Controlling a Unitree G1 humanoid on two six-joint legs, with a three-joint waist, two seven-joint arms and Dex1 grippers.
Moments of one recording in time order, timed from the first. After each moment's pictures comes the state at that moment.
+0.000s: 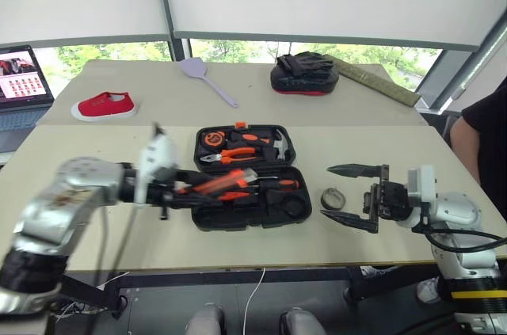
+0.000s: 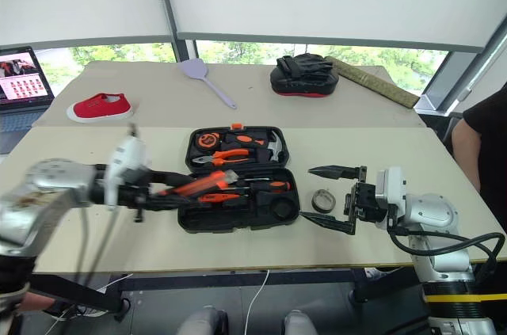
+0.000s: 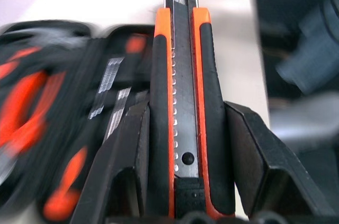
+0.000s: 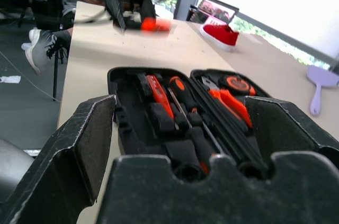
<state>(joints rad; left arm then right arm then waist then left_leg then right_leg) -0.49 0.82 -0.19 -0.20 -0.38 0.48 -1.20 -0.19 -0.71 -0.13 -0.04 0.59 -0.07 1.32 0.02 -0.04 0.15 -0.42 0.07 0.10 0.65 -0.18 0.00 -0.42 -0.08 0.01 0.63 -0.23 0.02</state>
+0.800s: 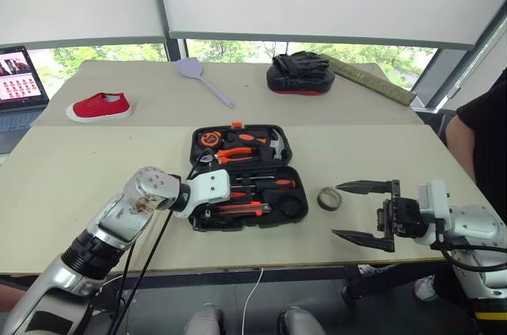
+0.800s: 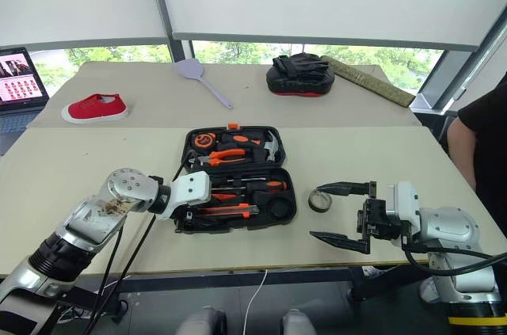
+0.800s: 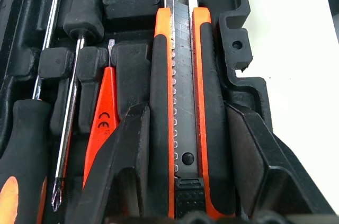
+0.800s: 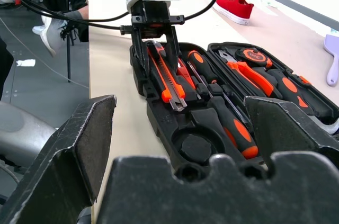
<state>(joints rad) -0.54 0.74 -0.37 -0.16 -0.10 0.47 -1.14 -0.11 -0.74 -0.17 -0.13 0.59 -0.06 1.34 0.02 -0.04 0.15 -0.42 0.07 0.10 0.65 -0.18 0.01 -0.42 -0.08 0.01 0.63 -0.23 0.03</state>
